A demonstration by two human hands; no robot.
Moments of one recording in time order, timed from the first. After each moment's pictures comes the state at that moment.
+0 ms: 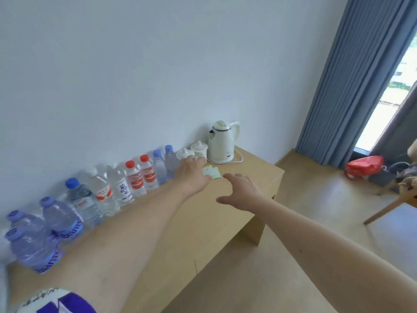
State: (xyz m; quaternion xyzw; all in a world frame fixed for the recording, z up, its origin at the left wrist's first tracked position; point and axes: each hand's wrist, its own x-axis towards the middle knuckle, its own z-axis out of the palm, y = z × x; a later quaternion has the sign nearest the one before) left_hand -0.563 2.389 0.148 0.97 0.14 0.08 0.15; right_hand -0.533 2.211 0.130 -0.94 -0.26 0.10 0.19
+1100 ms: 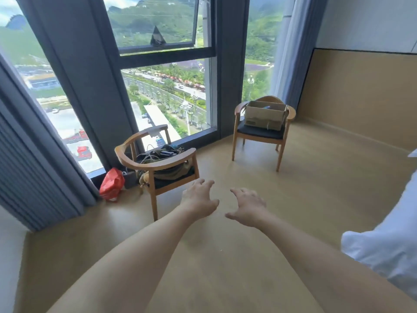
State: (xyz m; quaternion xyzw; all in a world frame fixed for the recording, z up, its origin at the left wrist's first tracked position) left_hand -0.246 1.578 0.121 0.82 -0.53 -0.13 0.15; right_hand -0.405 1.511 0.116 -0.86 0.47 0.03 0.19
